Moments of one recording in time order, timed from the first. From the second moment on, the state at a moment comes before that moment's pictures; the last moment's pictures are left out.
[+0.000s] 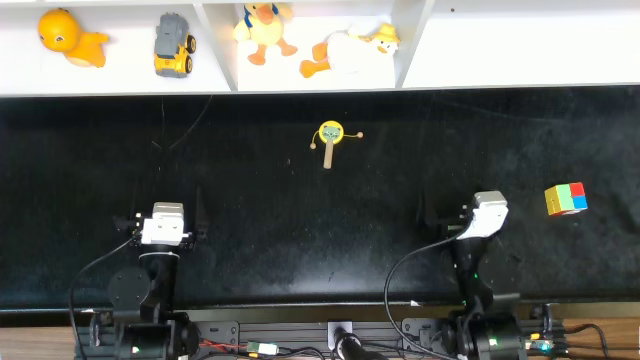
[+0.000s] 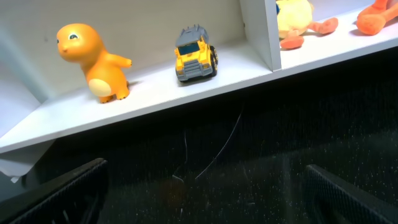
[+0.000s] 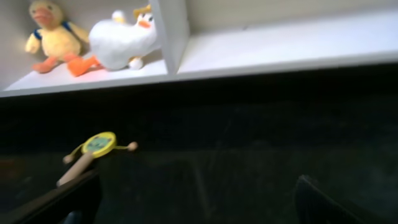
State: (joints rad) left arm 0.03 0.01 0.02 -0.09 0.01 0.29; right arm 0.11 0.12 0.07 -0.15 -0.04 0.19
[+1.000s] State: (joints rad) left arm 0.03 0.01 0.02 -0.09 0.01 0.29; right arm 0.28 0.64 0.69 -0.78 -0.05 0.38
